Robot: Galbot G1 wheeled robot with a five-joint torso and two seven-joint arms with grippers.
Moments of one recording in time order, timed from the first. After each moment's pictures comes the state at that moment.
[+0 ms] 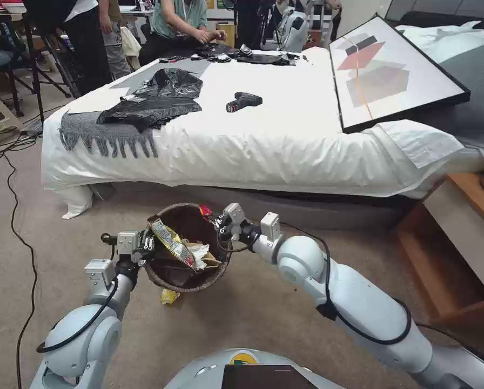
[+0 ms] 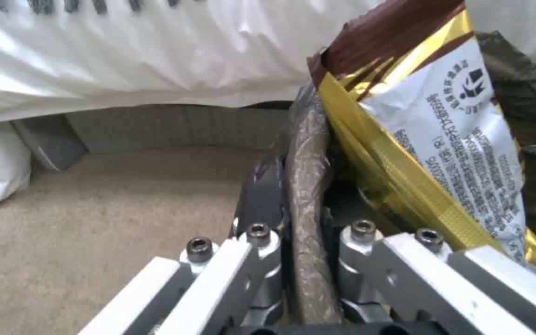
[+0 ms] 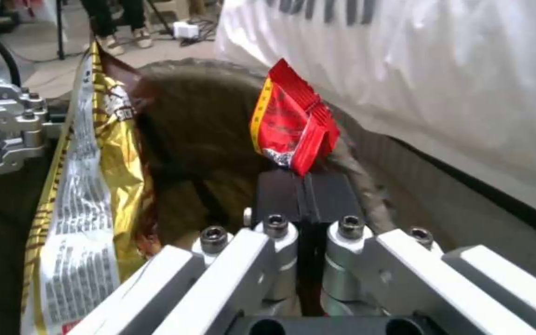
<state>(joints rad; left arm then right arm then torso) 1.64 -1.30 -0.69 -2.38 -0.35 0.52 -0.08 -0.76 1.02 -0.25 2.01 0.66 -0.42 -0.02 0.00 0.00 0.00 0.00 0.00</state>
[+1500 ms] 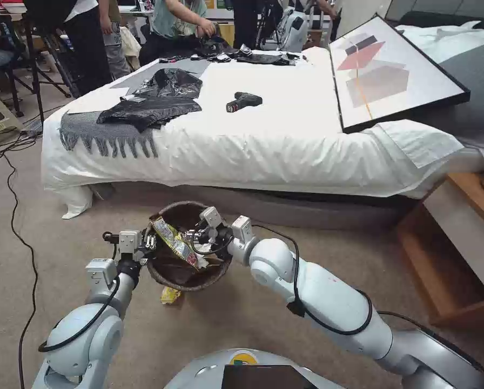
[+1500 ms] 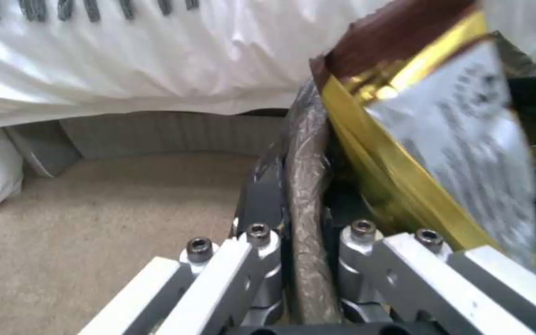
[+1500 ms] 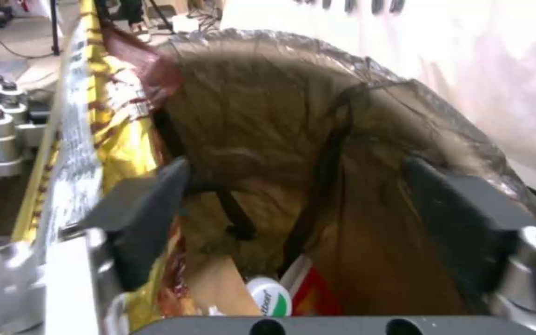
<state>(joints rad) 1.63 -1.31 -0.68 -2.38 -0.35 0.52 -0.08 -0.70 1.14 -0.37 1.92 0.63 -0.42 0.08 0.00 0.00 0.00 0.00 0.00</state>
